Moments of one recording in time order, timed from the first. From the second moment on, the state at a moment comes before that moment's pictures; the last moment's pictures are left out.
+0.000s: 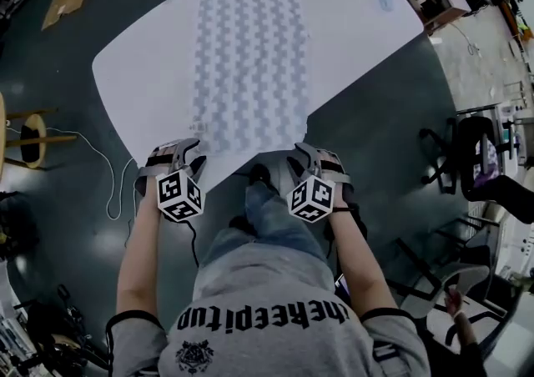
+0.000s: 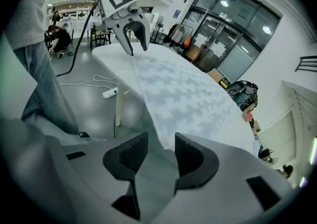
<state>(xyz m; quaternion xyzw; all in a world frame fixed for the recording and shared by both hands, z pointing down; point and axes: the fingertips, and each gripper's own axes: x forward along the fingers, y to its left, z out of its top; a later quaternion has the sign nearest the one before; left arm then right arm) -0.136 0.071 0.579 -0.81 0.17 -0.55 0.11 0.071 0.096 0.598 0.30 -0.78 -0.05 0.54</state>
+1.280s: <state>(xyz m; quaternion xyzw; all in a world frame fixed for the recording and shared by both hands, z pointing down) -0.131 0.060 0.578 -0.81 0.14 -0.57 0.04 0.089 0.049 0.545 0.24 -0.80 -0.06 0.54</state>
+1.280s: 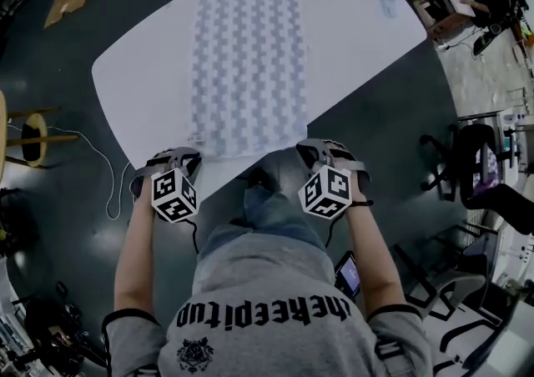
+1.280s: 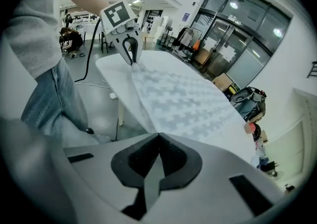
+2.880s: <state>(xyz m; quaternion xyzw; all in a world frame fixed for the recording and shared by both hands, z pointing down) -0.135 -0.009 0.586 -0.77 0.19 -0.61 0.05 0.103 0.048 0.569 0.32 -0.80 0.13 0.48</state>
